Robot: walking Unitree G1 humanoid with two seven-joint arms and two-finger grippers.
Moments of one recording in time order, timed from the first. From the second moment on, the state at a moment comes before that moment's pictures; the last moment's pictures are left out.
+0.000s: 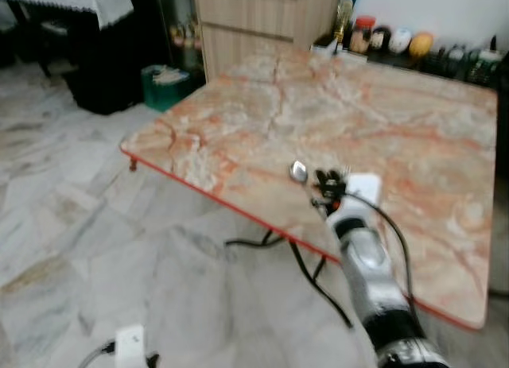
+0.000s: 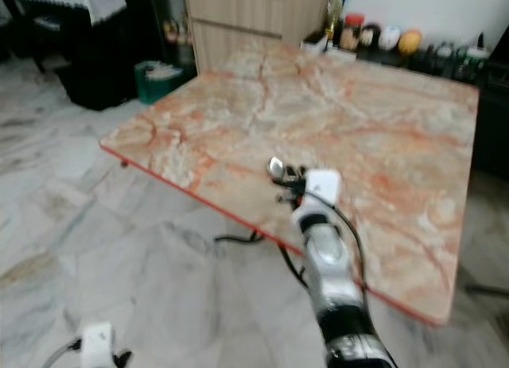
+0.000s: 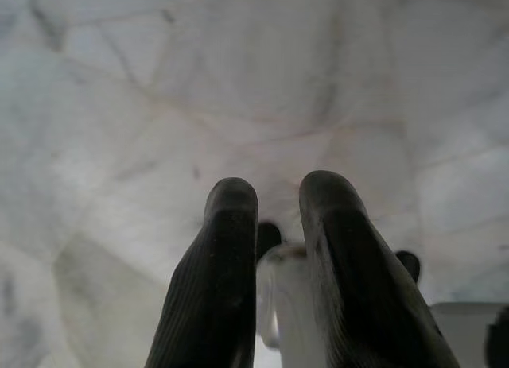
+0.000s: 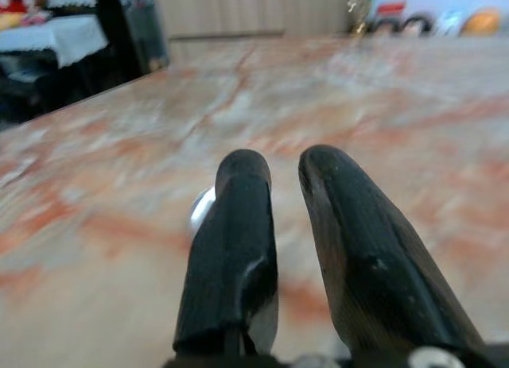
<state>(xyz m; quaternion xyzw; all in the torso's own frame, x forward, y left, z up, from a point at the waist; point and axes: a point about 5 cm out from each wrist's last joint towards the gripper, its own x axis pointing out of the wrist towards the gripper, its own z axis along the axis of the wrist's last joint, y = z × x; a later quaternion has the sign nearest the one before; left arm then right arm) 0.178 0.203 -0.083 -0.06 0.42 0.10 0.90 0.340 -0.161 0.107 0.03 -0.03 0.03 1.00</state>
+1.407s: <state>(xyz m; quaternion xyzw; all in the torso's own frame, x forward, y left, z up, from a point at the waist) 0.179 0.212 -0.081 -0.05 0.43 0.09 0.90 0.354 -0.133 0.103 -0.04 0.19 0.20 0.96</state>
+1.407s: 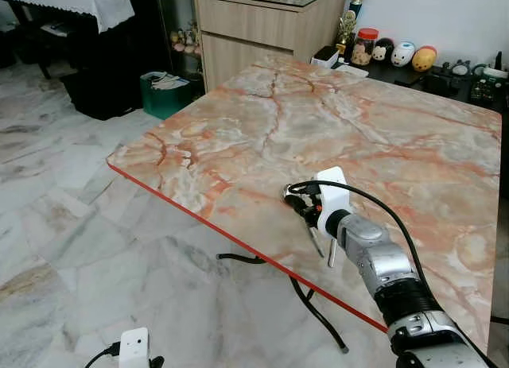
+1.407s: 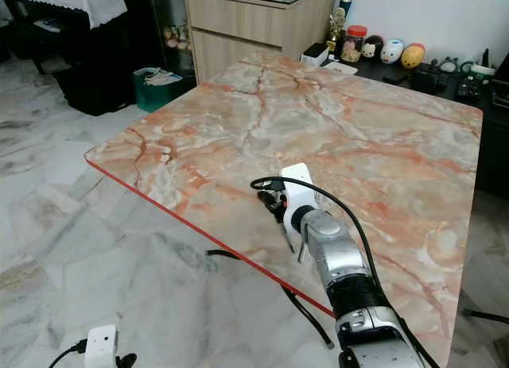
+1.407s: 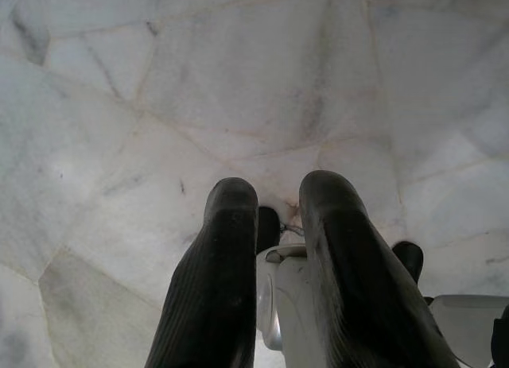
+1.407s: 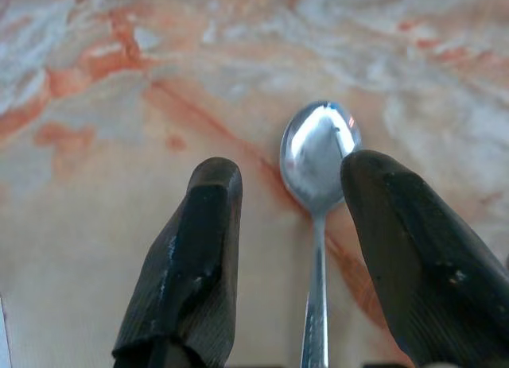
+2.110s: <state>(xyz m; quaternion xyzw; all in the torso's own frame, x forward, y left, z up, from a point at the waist) 0.180 0.212 -0.080 -0.06 0.43 0.09 0.90 0.347 -0.128 0.107 -0.04 0.22 0.15 0.96</state>
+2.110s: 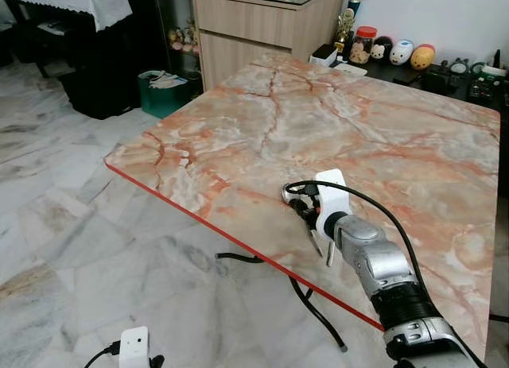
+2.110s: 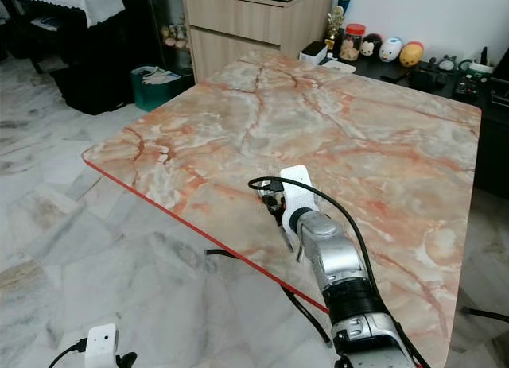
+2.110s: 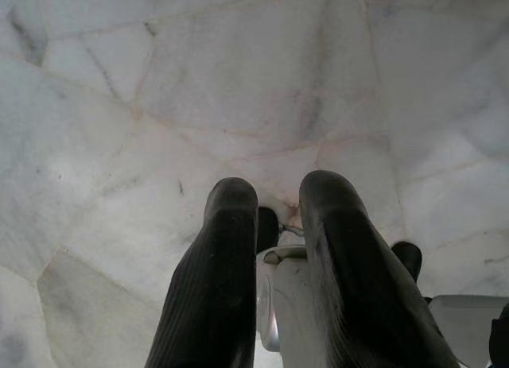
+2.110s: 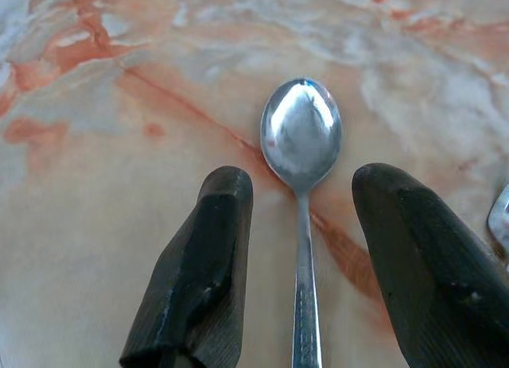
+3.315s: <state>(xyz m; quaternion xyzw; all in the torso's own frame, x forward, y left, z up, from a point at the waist) 0.181 0.212 -0.080 -0.06 0.43 0.09 0.90 0.338 -0.122 0.105 -0.04 0.23 0.13 0.96</state>
